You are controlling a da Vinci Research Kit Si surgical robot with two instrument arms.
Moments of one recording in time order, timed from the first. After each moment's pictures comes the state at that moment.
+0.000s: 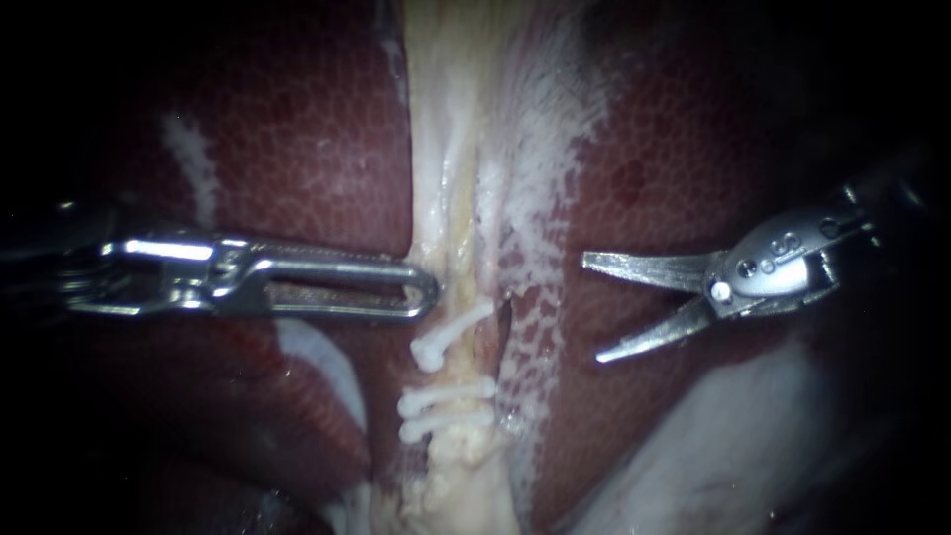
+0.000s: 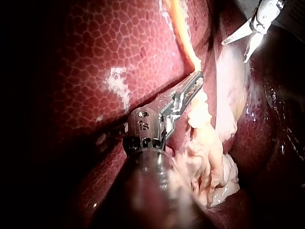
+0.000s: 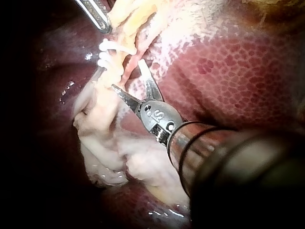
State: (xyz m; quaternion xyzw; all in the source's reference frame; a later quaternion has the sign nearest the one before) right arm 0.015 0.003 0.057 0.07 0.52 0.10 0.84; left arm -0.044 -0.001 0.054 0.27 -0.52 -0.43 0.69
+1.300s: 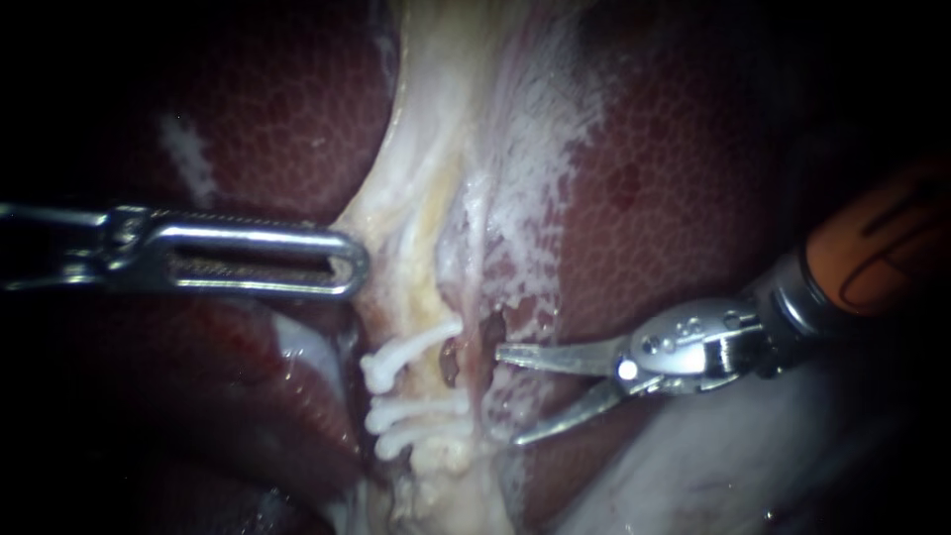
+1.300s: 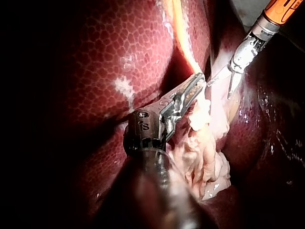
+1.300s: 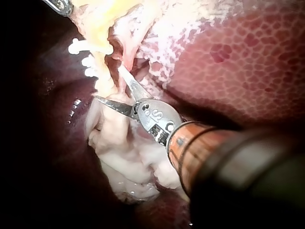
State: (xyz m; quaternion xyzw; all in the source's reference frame) right arm 0.022 -0.003 0.063 0.27 0.52 0.08 0.81; left arm -0.040 0.002 0.045 0.28 -0.53 -0.44 0.67
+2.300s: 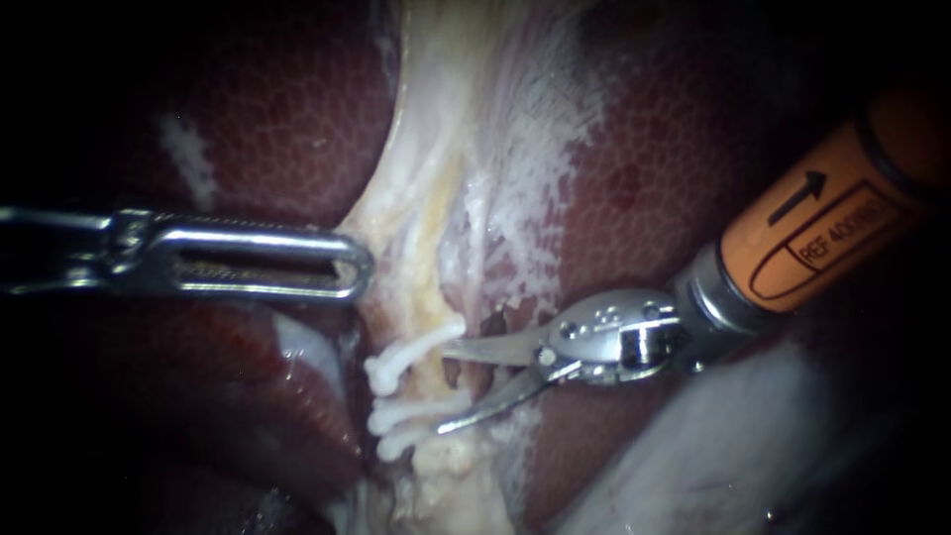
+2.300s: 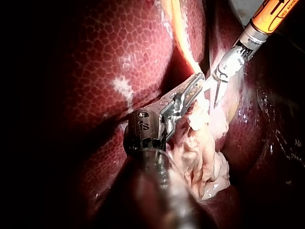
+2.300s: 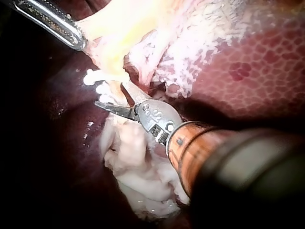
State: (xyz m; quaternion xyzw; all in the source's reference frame) right arm 0.027 -0.003 0.063 0.31 0.52 0.09 0.79; left arm -0.040 0.002 0.045 0.28 -0.53 -0.44 0.67
